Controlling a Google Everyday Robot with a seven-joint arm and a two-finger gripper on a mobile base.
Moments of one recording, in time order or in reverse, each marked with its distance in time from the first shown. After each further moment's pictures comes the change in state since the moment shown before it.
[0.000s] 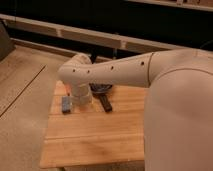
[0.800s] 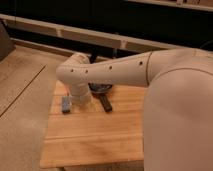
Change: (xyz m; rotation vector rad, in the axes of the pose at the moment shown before) arm -0.004 0.005 -0.007 0.024 -0.019 -0.184
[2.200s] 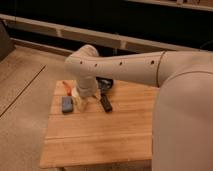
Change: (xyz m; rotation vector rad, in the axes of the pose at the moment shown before) arm -0.027 -0.064 -0.009 0.009 -0.028 -0.300
